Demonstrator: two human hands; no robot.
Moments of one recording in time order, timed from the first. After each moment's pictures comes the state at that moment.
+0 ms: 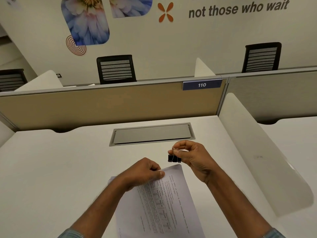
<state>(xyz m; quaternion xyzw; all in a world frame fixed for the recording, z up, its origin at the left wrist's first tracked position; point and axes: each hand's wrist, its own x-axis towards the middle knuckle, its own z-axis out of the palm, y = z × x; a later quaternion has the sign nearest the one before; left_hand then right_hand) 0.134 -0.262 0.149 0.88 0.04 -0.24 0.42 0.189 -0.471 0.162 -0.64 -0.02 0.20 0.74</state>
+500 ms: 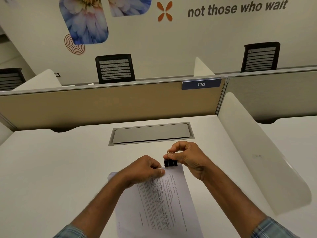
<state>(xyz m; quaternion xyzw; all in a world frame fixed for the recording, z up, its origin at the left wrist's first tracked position) 0.139 -0.262 0.151 0.88 0.02 -0.23 0.41 0.189 -0.458 0.170 -0.71 -0.01 0.23 0.67</state>
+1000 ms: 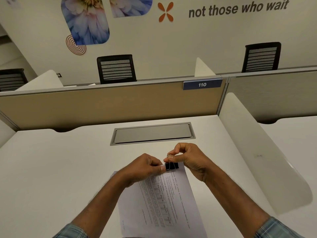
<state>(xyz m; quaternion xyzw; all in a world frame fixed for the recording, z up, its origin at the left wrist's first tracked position) 0.136 -0.259 0.158 0.87 0.02 -0.22 0.45 0.186 -0.459 0.169 -0.72 -0.03 0.24 0.65</state>
